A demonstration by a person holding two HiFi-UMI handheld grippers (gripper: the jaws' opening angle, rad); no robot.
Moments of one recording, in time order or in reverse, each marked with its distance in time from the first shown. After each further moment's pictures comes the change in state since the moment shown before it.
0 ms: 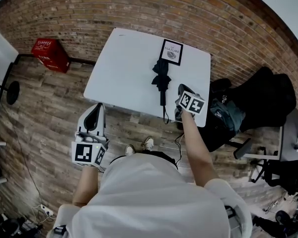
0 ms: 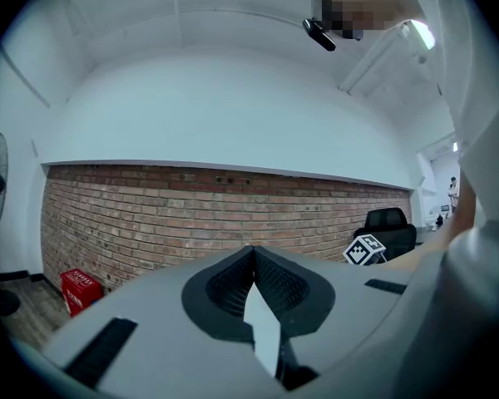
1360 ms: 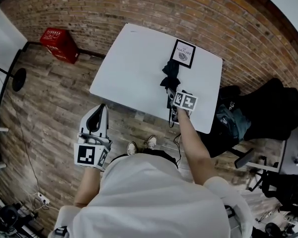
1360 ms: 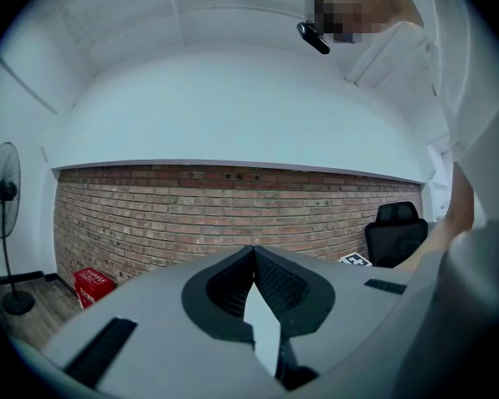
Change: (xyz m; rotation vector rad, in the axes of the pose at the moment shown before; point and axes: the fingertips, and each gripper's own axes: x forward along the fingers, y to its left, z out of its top) left arm -0.001 0.007 -0.004 0.007 0.030 0.072; right arm 0.072 0.027 -0.071 -0.037 0.260 0.043
